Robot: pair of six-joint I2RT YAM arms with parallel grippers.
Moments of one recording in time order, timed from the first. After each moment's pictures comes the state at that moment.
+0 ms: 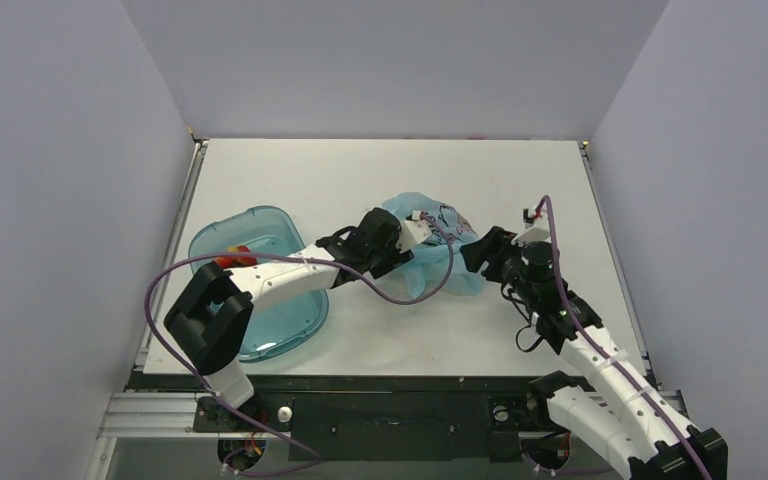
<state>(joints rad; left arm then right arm) -0.84 1.69 1.17 -0.24 -0.27 0.41 0.34 0.84 0.57 -0.12 -0.02 0.58</state>
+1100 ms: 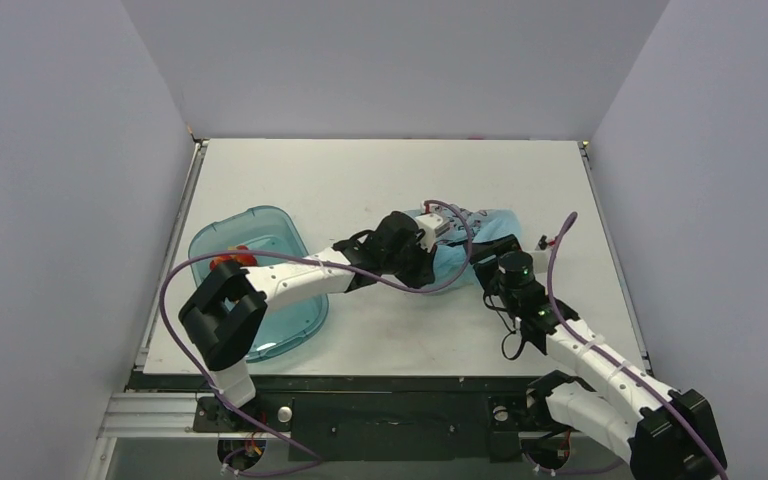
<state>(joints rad) -0.89 1.75 1.20 -0.11 0.20 -0.28 0.49 0.93 0.46 -0.02 0.30 1.28</state>
